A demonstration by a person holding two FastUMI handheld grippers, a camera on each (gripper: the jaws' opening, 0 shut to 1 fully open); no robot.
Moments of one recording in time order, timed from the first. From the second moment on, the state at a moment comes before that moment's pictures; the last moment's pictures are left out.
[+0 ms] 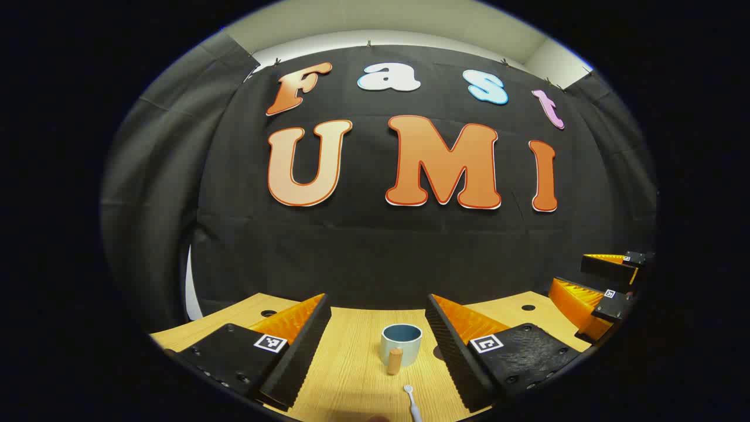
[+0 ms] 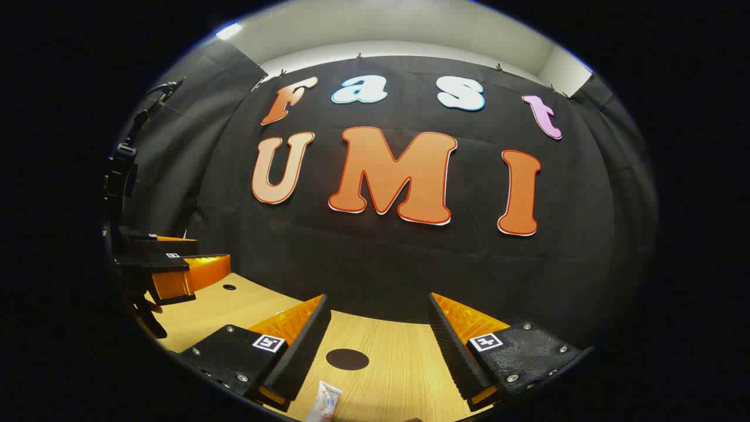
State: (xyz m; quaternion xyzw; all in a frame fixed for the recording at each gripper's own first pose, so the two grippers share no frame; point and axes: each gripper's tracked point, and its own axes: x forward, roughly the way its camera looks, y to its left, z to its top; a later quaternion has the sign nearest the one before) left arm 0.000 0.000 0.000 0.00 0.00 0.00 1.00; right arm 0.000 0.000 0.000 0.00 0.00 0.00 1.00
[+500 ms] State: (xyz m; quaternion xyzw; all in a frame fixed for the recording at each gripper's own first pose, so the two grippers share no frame) left arm 0.002 -0.007 -0.007 -0.01 0.01 -0.01 1.00; right arm -0.001 -0.003 -0.018 0.01 0.03 0.00 1.00
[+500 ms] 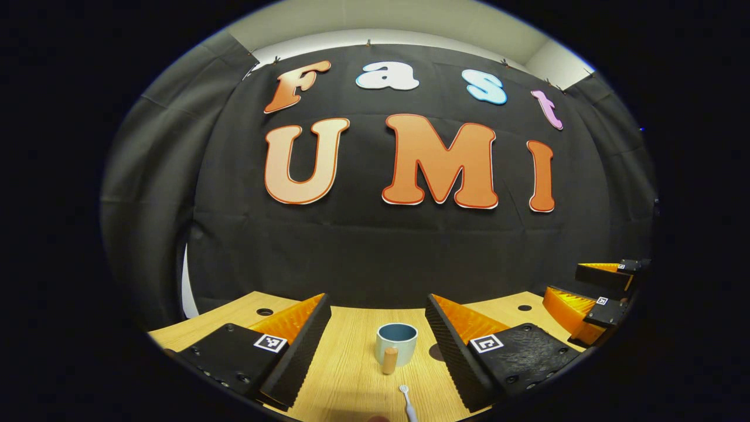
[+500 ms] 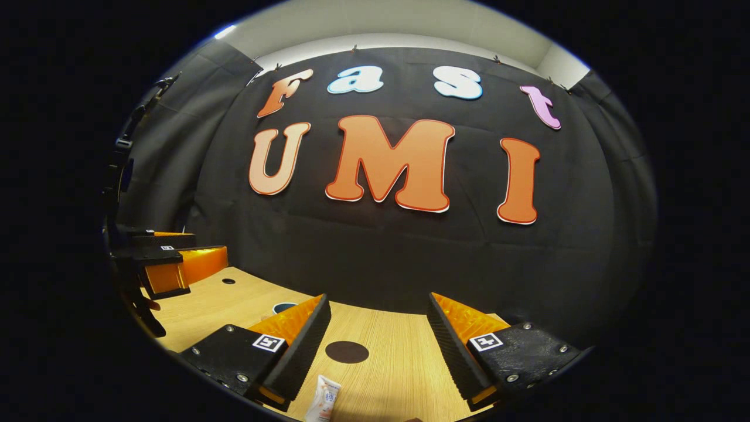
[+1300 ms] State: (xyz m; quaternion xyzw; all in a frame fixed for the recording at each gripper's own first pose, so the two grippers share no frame) left arm 0.006 -0.029 -0.044 -0.01 0.07 -0.04 1.00; right arm -0.004 0.009 -0.055 0.02 0.09 0.02 1.00
